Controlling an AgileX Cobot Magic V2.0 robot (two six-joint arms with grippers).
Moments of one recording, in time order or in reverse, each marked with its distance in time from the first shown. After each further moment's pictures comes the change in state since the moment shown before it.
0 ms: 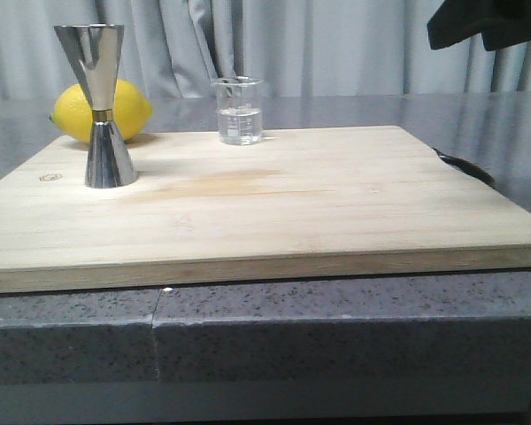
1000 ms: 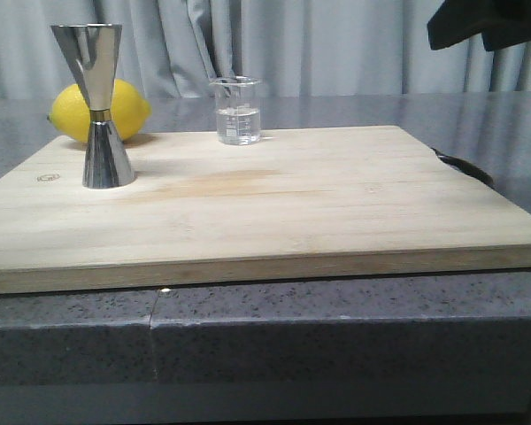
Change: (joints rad) left arm 0.000 0.244 0.141 -0.212 0.408 0.096; right arm 0.000 0.000 0.000 0.000 0.002 0.000
